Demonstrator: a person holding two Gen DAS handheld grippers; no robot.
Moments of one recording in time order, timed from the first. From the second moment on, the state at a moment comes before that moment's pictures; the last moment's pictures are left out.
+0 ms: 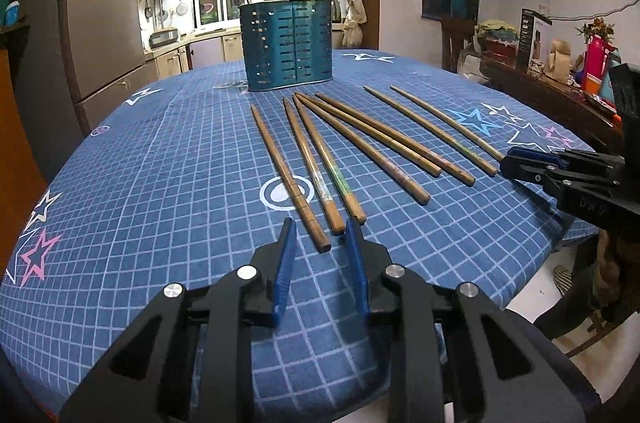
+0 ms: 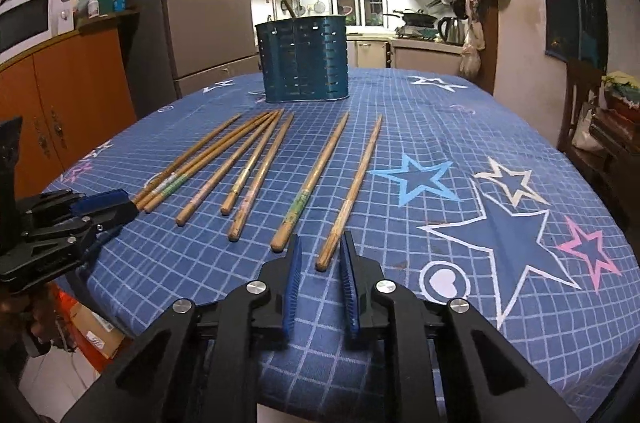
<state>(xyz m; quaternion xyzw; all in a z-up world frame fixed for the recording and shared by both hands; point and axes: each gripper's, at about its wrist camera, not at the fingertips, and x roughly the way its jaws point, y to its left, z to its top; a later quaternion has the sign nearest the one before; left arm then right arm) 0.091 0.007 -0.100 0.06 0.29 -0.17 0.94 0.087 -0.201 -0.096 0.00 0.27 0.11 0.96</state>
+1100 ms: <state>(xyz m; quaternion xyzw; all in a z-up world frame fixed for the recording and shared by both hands) 0.079 0.010 -0.103 0.06 0.26 -0.13 0.96 0.073 -0.200 -0.105 0.00 0.25 0.08 0.97</state>
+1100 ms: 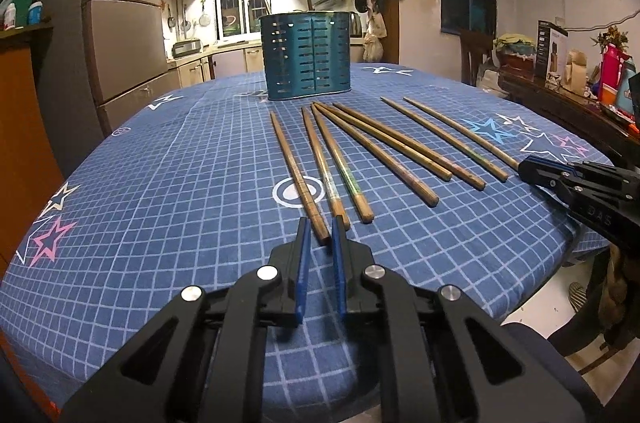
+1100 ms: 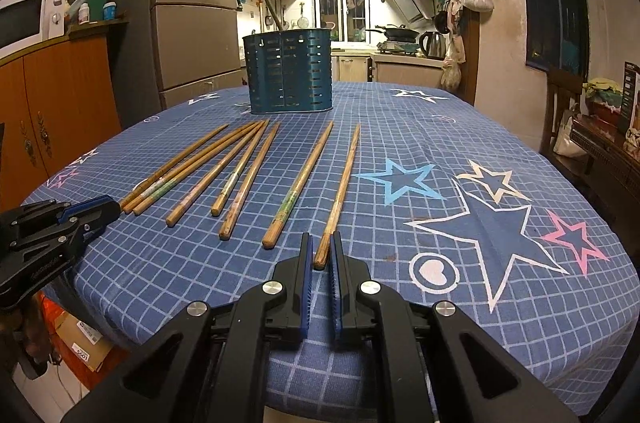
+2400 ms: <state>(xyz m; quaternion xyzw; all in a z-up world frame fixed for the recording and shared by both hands) 0.093 0.016 0.017 0.06 0.11 -0.11 0.99 0.082 -0.231 0.022 -0.04 0.10 0.09 0.99</state>
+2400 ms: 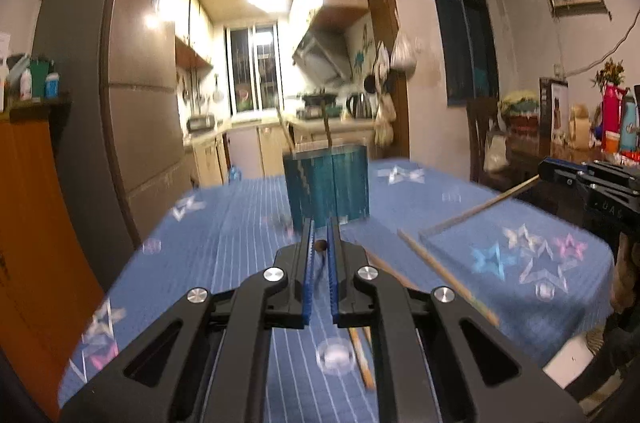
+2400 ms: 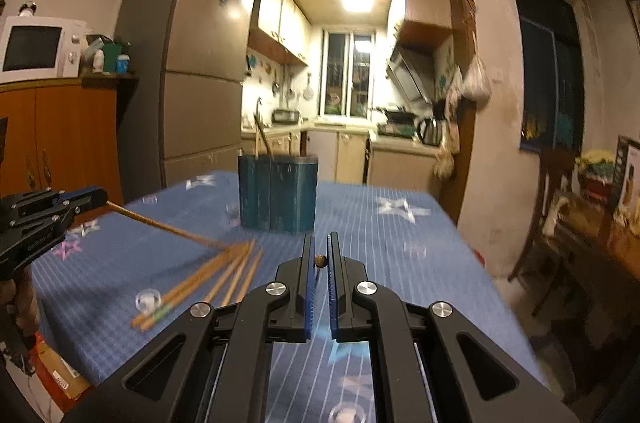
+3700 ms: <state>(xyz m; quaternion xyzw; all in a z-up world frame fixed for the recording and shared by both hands) 0.254 0.018 0.217 0.00 0.04 -0.13 0.99 0.291 -0.225 0.245 -0.02 0.09 0.18 0.98</state>
